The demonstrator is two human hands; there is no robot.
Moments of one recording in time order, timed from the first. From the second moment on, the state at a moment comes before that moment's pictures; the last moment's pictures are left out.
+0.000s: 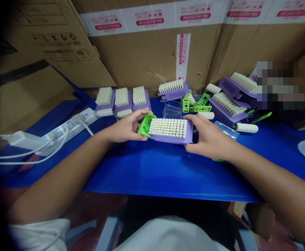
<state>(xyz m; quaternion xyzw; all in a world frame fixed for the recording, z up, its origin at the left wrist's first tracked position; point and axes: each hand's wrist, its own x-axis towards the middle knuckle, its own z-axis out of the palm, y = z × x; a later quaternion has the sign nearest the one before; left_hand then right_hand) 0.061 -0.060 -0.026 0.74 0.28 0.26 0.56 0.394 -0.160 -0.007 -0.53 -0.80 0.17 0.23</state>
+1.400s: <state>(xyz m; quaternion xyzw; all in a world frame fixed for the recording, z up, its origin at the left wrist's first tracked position) 0.055 -0.055 -0.023 0.77 0.35 0.25 0.48 0.402 -0.154 -0.007 -0.53 -0.70 0.34 0.33</state>
